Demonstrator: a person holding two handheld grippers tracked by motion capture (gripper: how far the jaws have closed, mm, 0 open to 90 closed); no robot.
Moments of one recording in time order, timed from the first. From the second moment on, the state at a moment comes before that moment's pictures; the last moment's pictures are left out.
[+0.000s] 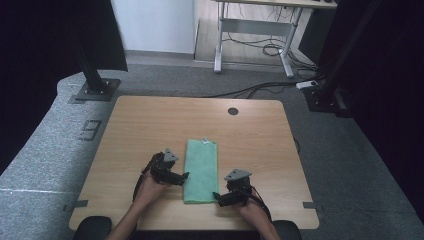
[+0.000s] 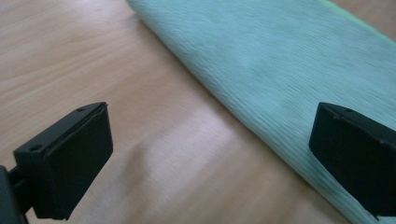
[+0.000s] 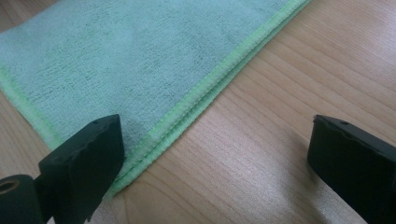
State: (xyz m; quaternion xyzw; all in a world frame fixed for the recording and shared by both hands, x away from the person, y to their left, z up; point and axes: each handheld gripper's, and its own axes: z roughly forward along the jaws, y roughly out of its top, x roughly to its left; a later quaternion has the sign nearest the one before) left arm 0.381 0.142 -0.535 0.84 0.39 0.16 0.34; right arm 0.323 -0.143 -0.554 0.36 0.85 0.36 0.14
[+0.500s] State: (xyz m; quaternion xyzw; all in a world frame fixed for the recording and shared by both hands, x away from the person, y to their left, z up) left arm 0.392 0.142 -0.549 0.84 0.40 0.14 0.33; right arm 0.326 -0.144 -0.554 0.35 0.85 0.36 0.14
